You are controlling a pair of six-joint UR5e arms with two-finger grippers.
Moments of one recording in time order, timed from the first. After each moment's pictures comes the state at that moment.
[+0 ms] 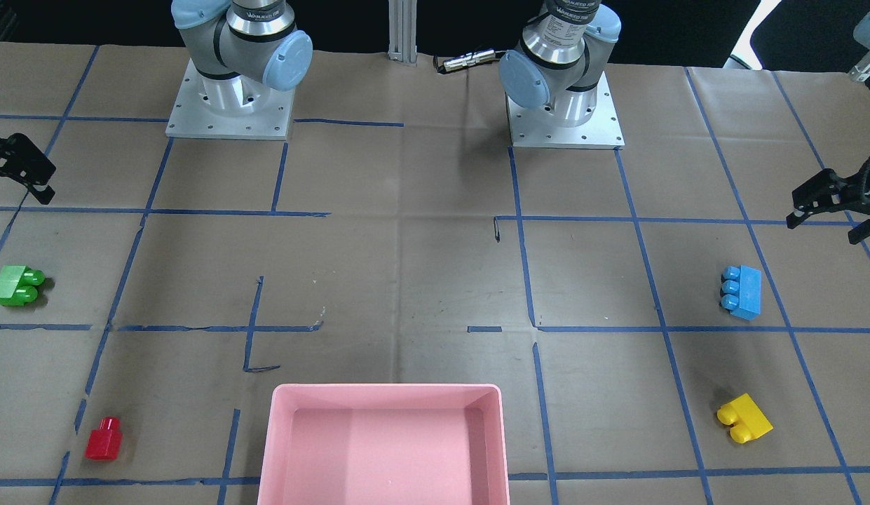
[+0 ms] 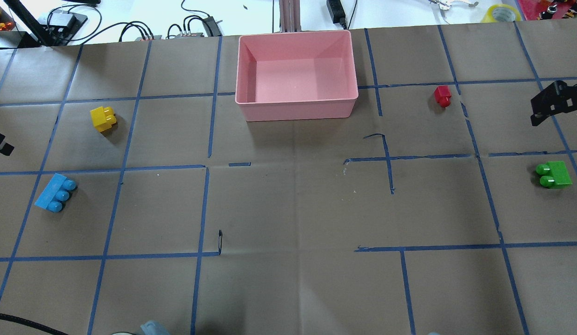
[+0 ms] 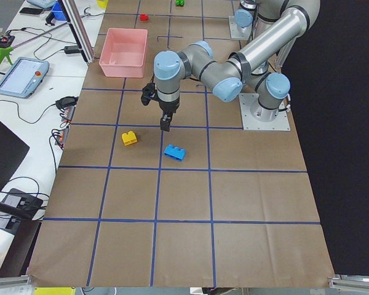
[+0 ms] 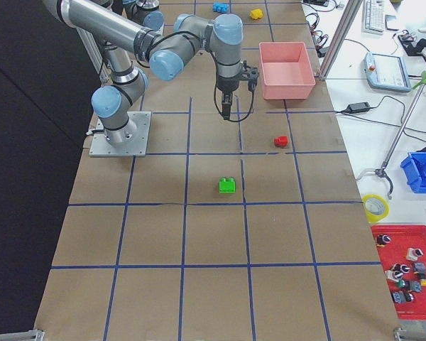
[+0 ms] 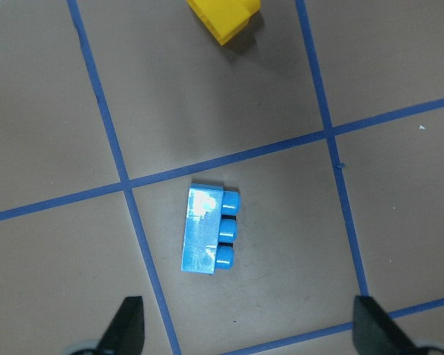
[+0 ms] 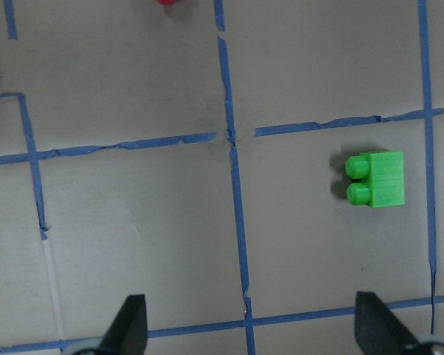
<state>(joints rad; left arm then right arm) -0.86 -1.71 -1.68 -1.36 1.55 0.97 1.06 -1.64 1.81 -1.81 -1.57 -0.38</state>
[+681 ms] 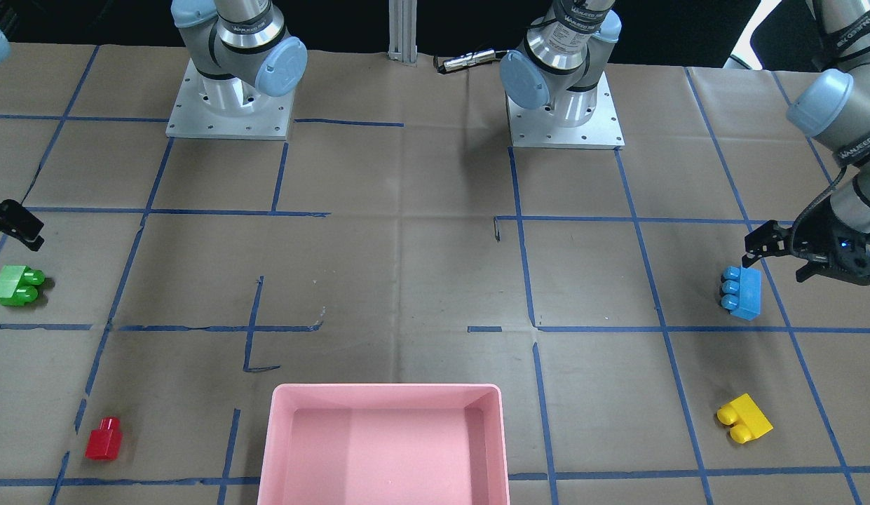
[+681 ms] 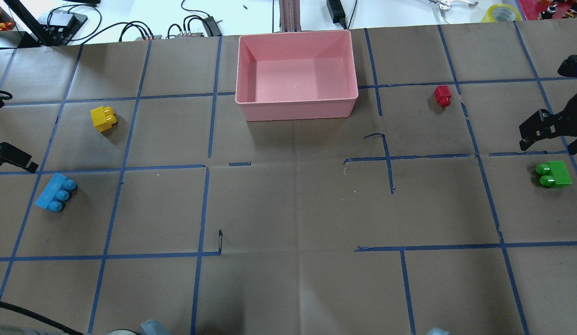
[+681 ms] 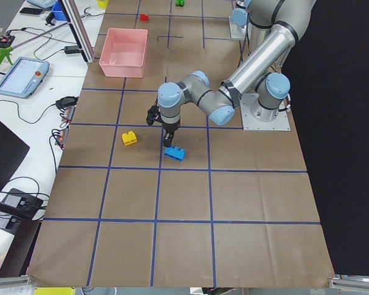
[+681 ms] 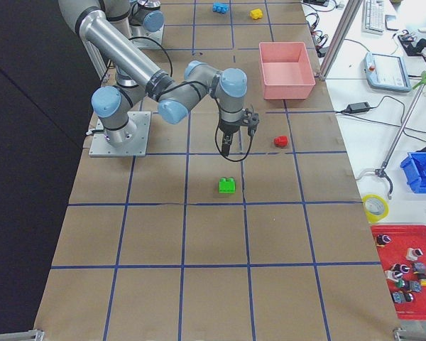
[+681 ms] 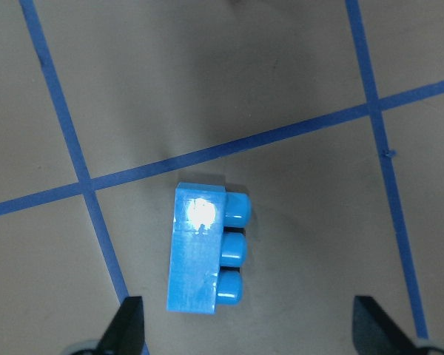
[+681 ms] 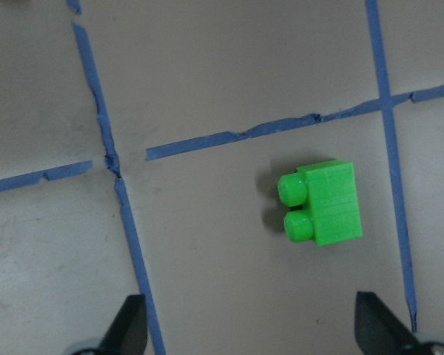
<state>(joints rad) -0.86 -1.85 -1.85 -1.04 1.56 0.99 0.94 -1.44 1.89 -2.08 -1.61 -0.43</state>
